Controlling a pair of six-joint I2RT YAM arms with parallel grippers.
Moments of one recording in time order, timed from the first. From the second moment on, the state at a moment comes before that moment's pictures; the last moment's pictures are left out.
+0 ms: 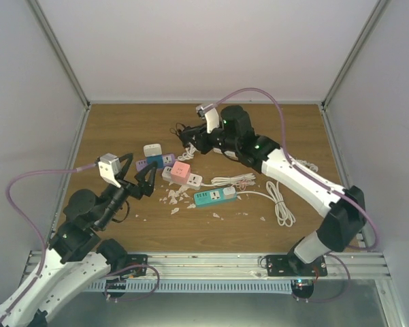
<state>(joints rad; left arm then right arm) -0.66 0.41 0.68 -0.17 -0.15 -0.33 0.73 1.52 1.38 -0.21 -0.27 0.26</state>
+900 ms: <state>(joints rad) -0.66 0.22 0.60 -0.51 -0.28 -0.32 0.73 1.85 1.47 -0.28 -0.49 -0.09</state>
